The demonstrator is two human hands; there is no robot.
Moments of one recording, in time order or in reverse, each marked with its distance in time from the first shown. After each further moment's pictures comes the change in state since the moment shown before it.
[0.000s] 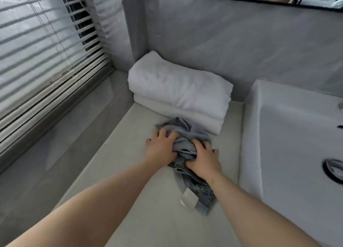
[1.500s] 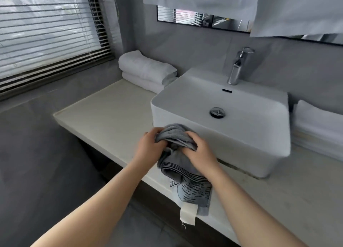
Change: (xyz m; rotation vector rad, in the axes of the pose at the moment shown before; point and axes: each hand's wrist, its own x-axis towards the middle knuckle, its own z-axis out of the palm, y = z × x) left_hand -0.340 0.360 0.024 -0.922 0.376 -0.294; right_hand -0.332 0.285 -0.124 0.516 0.048 -0.450
